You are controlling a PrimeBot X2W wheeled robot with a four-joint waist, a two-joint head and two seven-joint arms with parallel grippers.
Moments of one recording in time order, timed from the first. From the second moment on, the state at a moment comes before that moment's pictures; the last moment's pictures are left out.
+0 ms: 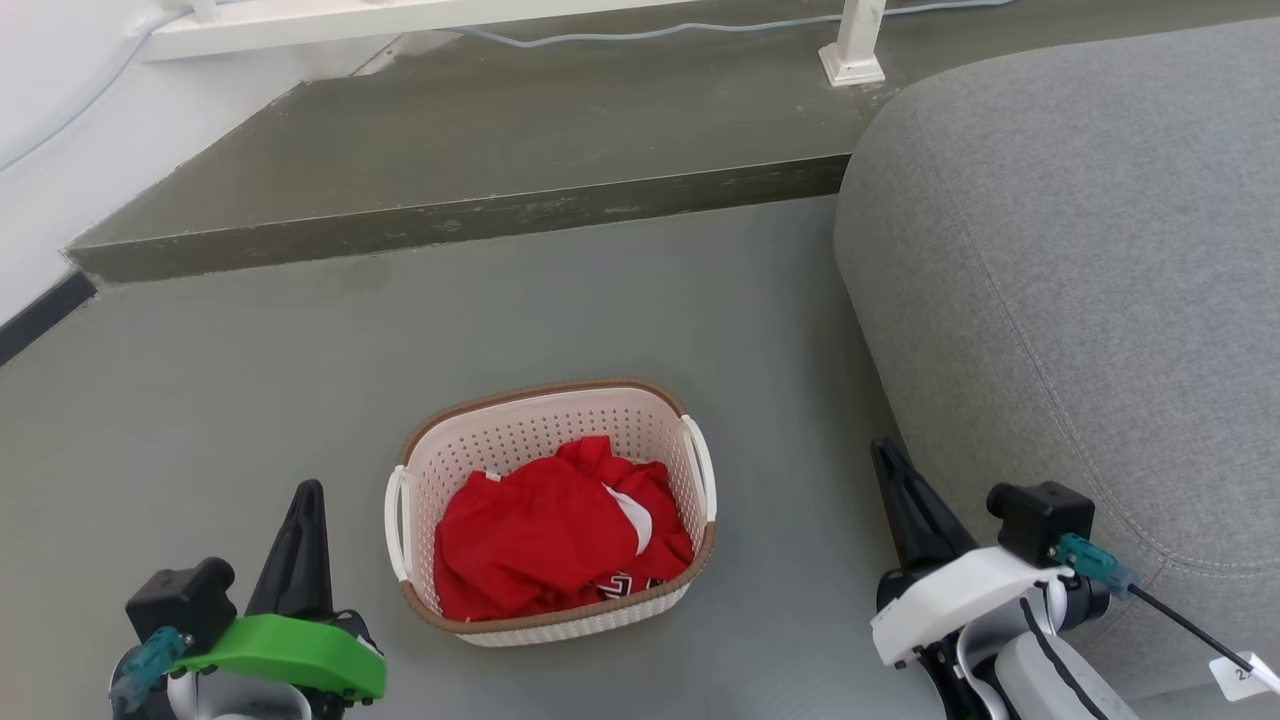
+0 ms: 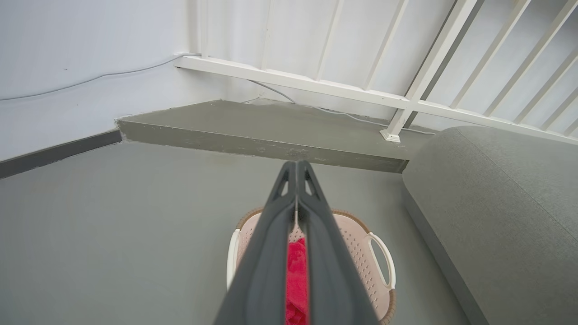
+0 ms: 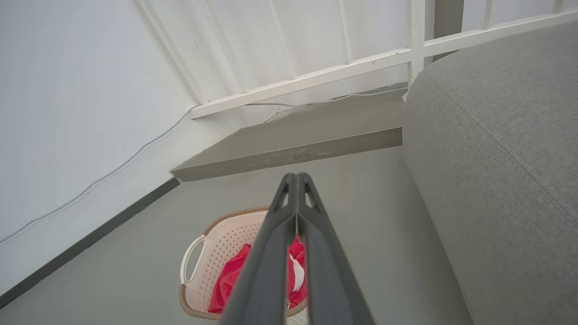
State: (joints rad) left arm -0.02 0.04 -0.07 0.24 -0.40 -0.11 -0.25; right arm -0.06 -0.08 0.38 0.27 0.41 -0.01 -0.25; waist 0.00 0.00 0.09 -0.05
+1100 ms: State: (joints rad) left arm -0.02 0.04 -0.02 0.26 -0.78 -0.11 -0.12; right arm -0.05 -0.07 0.25 0.25 0.81 0.02 -0.17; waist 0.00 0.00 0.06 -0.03
